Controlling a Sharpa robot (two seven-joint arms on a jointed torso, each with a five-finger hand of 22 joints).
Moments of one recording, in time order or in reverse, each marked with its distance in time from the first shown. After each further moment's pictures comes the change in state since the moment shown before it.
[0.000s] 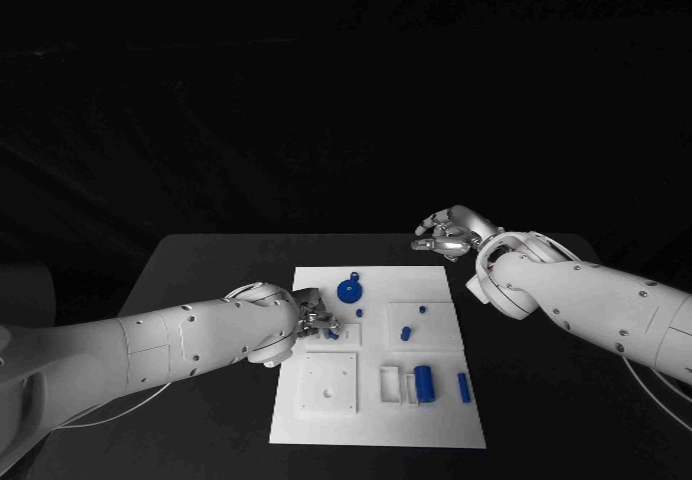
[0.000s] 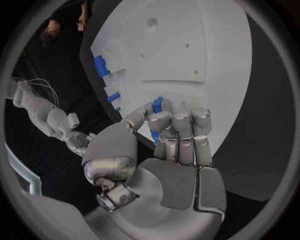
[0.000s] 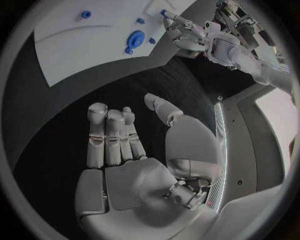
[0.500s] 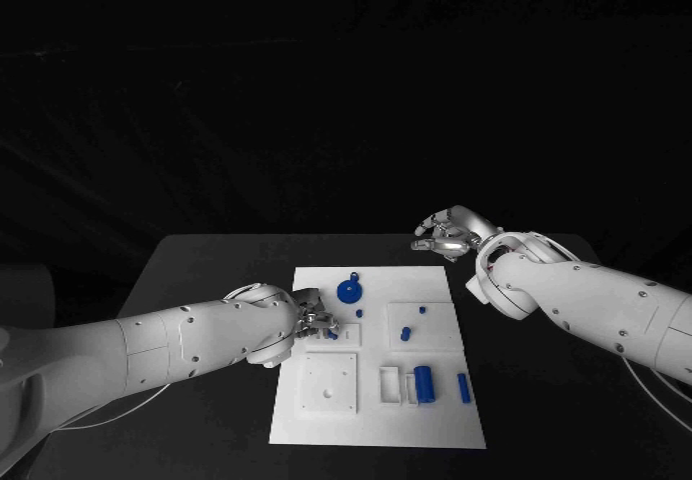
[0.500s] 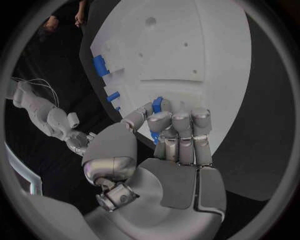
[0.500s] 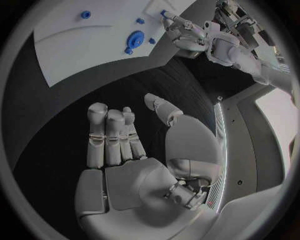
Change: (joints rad) left arm -0.003 -0.004 0.000 0.000 -0.003 -0.013 0.008; left_hand -0.003 -0.003 0.000 0.000 -0.006 0.003 -0.003 0.003 -0.004 0.000 0.000 0.004 -0.003 -0.002 -0.003 0.000 0.000 0.000 0.000 0.000 0.000 0.000; right arm 0.000 0.000 0.000 0.000 0.000 0.001 0.000; right_hand 0.000 0.000 0.000 0.000 0.000 0.000 0.000 0.000 0.000 0.000 0.000 0.000 -0.001 0.000 0.000 0.000 0.000 0.000 0.000 0.000 0.000 0.000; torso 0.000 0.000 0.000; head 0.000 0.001
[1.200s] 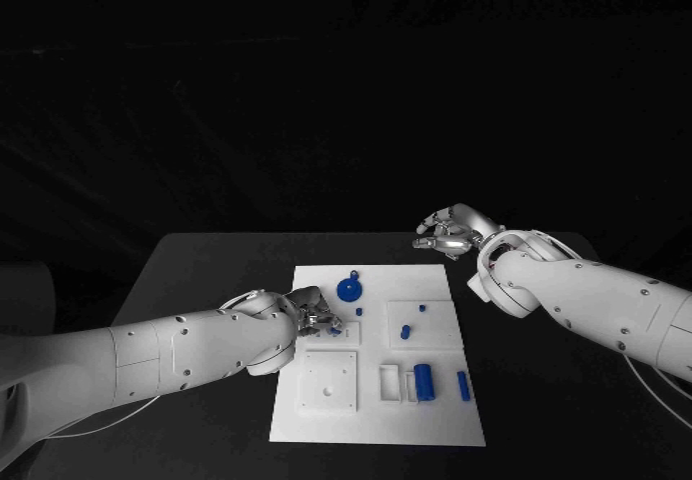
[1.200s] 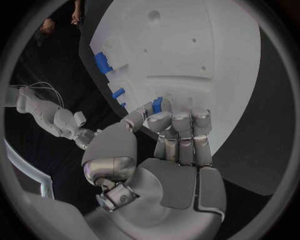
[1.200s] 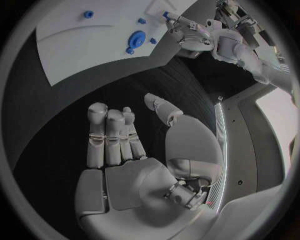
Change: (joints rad) left arm -0.016 -0.032 -0.002 0.078 -0.056 -0.137 0.018; left_hand 0.006 -0.003 0.005 -0.008 0.010 0.000 0.000 0.006 -0.004 0.000 0.000 0.008 -0.007 0.001 0.001 0.004 -0.001 0.000 0.000 0.000 0.004 0.000; right arm 0.000 -0.006 0.000 0.000 0.000 0.000 0.000; right_hand 0.000 0.000 0.000 0.000 0.003 0.000 0.000 0.000 0.002 0.000 0.000 0.000 -0.002 0.000 0.000 0.000 -0.001 0.000 0.000 0.000 -0.004 0.000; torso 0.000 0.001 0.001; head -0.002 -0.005
